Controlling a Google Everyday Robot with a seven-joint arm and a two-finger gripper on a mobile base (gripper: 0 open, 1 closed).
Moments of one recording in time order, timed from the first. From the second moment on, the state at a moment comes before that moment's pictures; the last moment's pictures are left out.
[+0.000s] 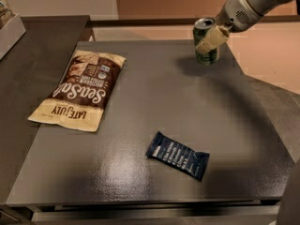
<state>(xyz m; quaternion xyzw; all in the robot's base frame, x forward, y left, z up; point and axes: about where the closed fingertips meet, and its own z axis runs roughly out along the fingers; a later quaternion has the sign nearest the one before) 0.657 -0.168 0.949 -0.54 0.78 0.11 0.30</state>
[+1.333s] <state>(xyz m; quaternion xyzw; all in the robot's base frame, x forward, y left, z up) 0.621 -0.137 0.922 -0.69 0.71 -0.05 0.12</state>
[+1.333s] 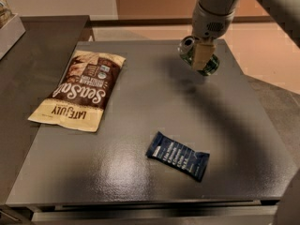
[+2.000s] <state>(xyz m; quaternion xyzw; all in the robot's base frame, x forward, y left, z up) 0.606 -0.125 0.897 -0.72 0.68 -0.08 0.07</state>
